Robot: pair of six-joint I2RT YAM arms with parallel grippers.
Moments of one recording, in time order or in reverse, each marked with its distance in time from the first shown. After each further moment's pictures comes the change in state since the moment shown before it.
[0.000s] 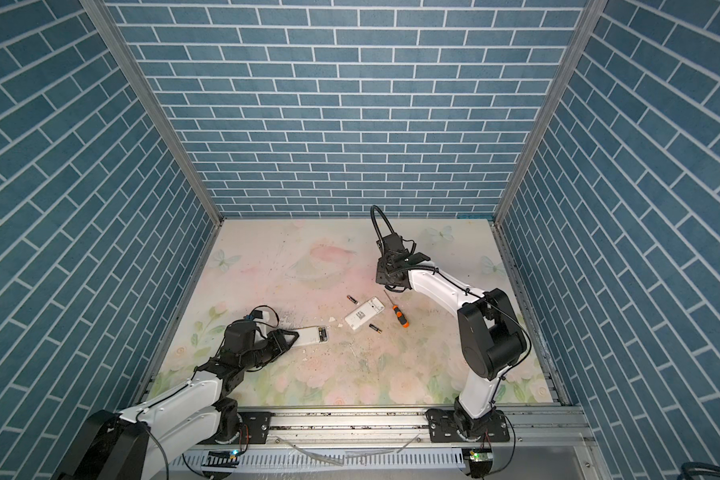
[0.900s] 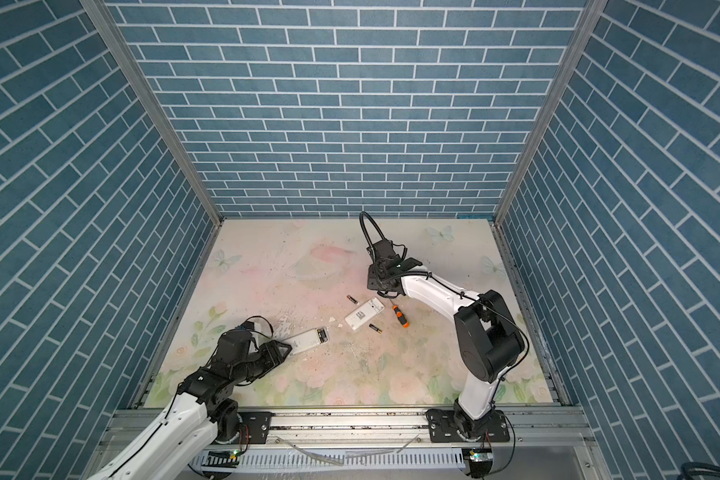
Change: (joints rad) left arm -0.052 -0.400 0.066 -0.612 -0.128 0.008; right arm 0.089 -0.014 -0.022 0.013 -0.008 0.025
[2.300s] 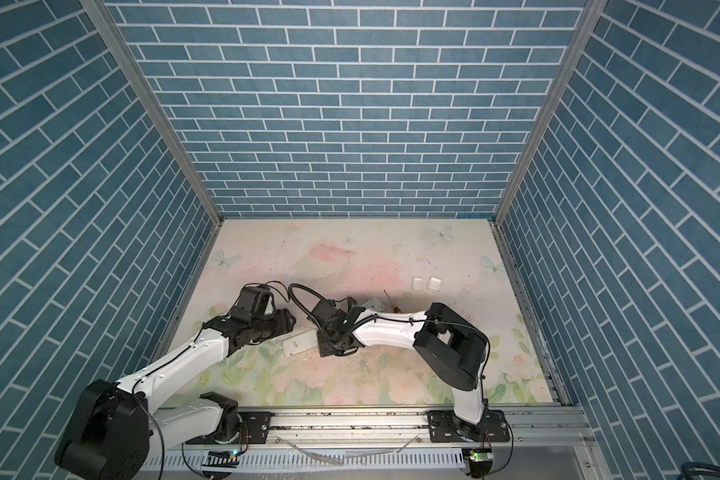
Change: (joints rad) left arm 0.016 0.615 0.386 0.092 -0.122 0.274; right arm 0.463 0.152 -0.079 0.069 -0.146 0.208
